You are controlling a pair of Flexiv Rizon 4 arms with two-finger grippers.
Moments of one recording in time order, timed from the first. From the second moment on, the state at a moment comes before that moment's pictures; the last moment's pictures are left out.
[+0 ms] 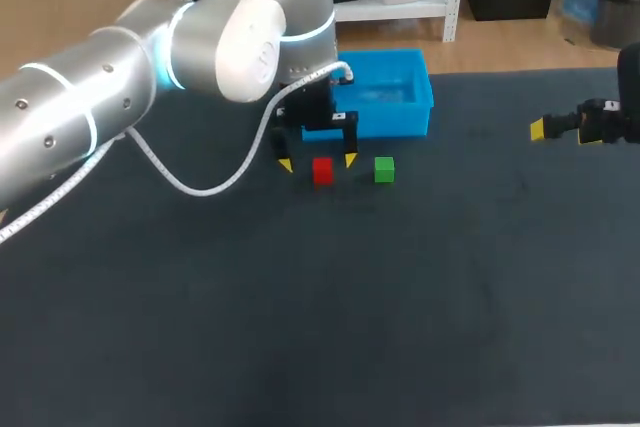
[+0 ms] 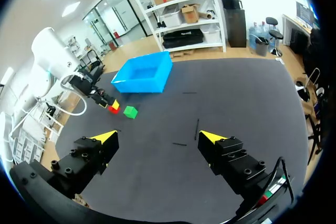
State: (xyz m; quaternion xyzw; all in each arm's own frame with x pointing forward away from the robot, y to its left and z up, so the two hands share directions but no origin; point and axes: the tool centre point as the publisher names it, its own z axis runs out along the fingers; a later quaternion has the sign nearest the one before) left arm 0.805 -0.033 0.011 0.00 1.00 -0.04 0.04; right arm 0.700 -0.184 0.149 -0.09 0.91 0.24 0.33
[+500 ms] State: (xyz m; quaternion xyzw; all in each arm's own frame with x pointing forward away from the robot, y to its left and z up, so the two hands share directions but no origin) left arm 0.798 -0.028 0.002 -0.02 1.00 -0.03 0.04; right arm 0.700 -0.184 0.149 -0.09 0.91 0.24 0.33
